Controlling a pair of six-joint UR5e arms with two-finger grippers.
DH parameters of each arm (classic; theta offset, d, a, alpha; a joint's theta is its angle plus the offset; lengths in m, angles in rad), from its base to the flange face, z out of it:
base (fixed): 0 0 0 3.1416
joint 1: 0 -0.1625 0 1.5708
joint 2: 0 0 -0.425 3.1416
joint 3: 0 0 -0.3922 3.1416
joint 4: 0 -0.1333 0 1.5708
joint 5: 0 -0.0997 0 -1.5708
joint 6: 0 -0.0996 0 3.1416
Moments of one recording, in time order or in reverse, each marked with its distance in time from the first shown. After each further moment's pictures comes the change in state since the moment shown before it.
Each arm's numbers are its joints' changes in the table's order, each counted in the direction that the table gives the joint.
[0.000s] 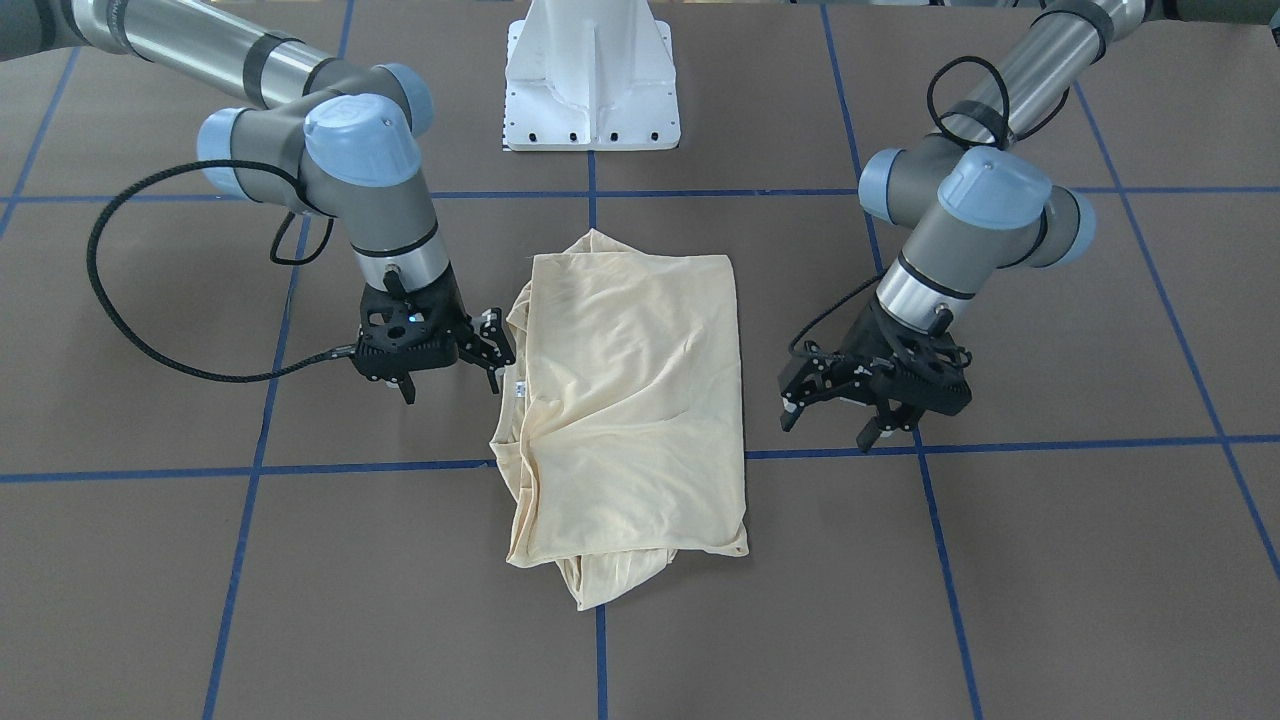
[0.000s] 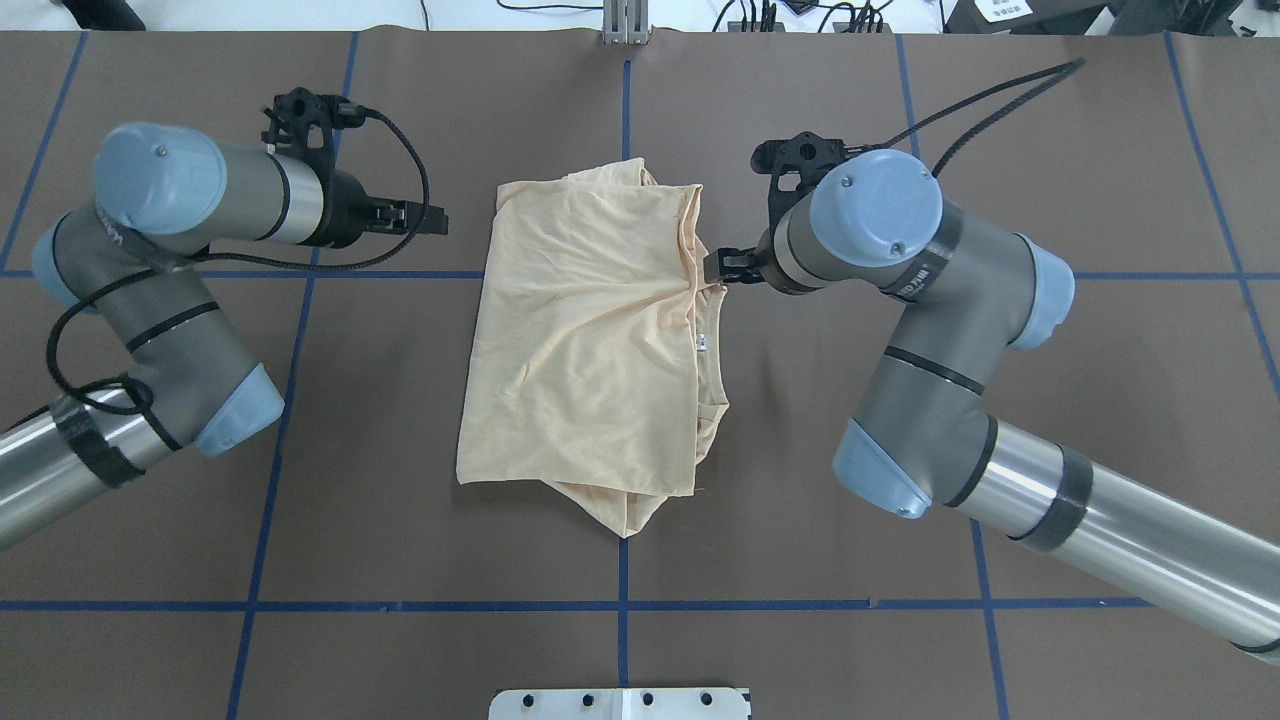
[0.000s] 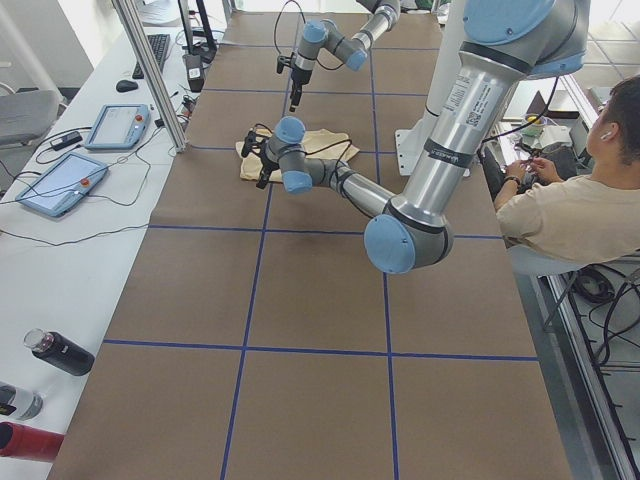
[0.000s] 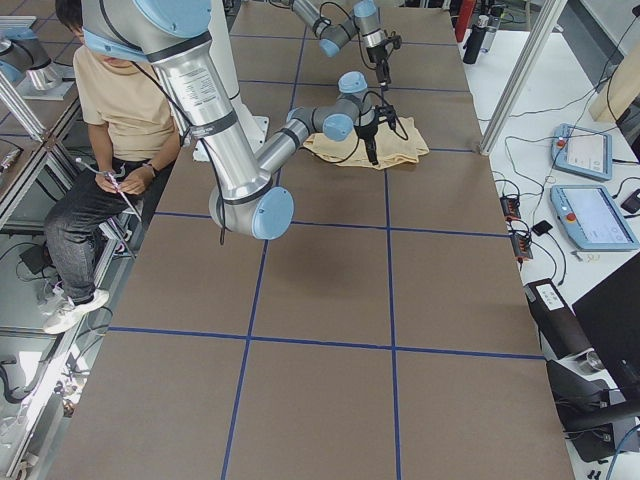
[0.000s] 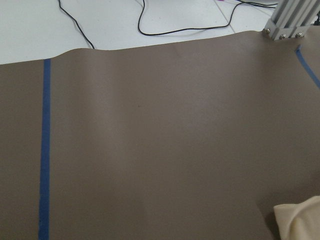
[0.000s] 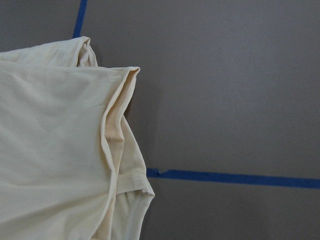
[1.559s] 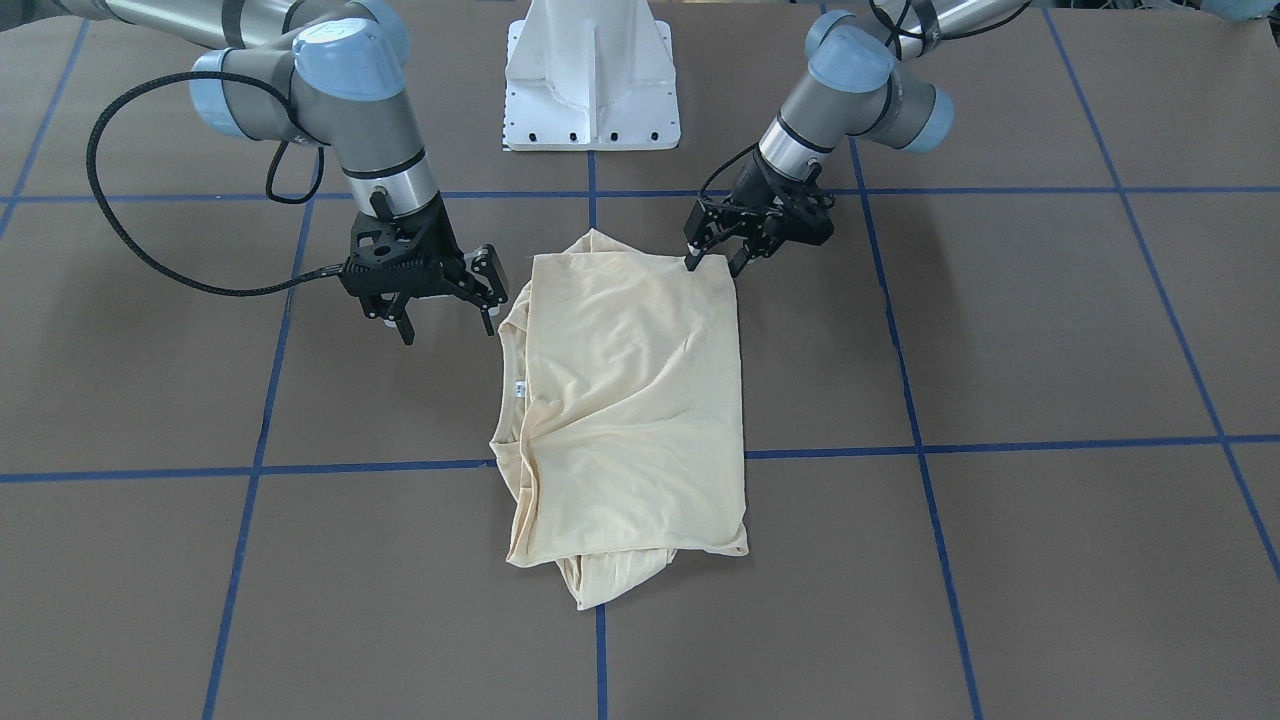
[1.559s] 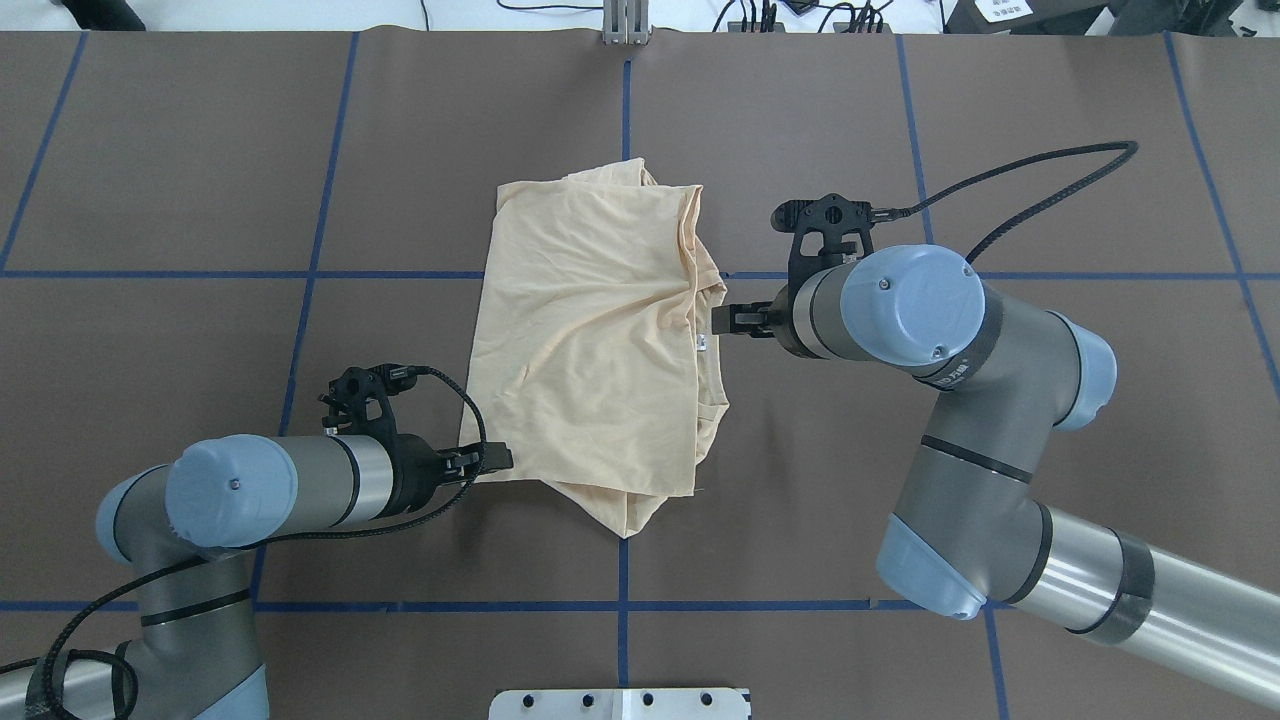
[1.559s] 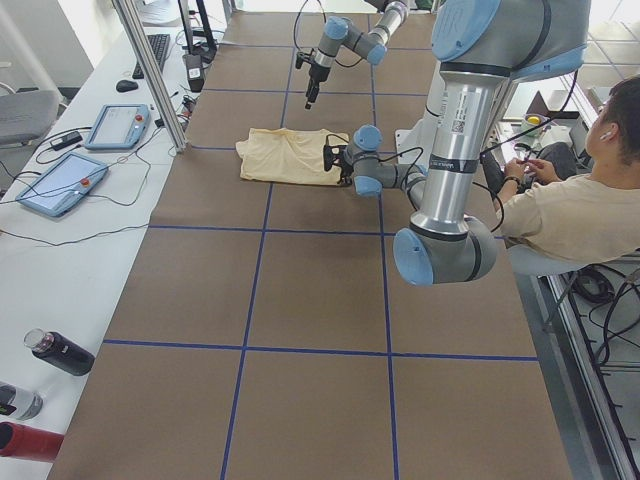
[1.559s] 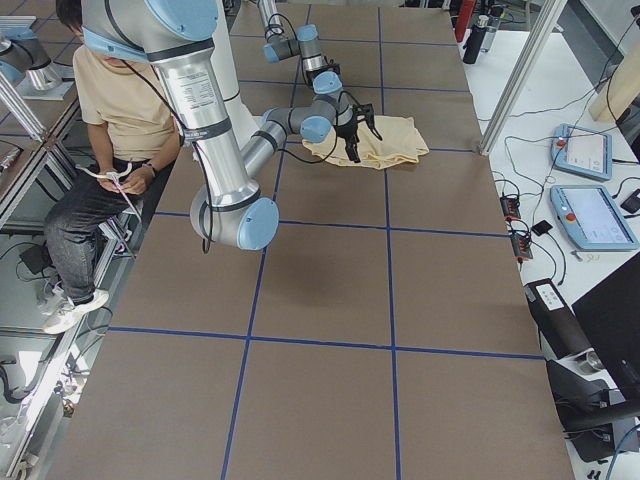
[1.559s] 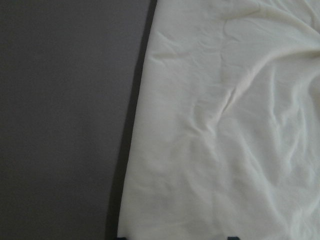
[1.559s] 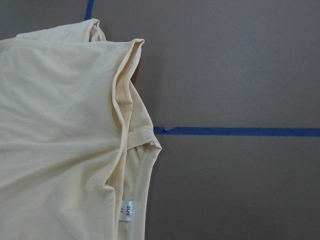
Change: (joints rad) left arm -0.389 -0.152 -0.194 -0.002 -0.220 0.484; right arm 0.084 0.076 0.112 -0.002 0.089 -0.077
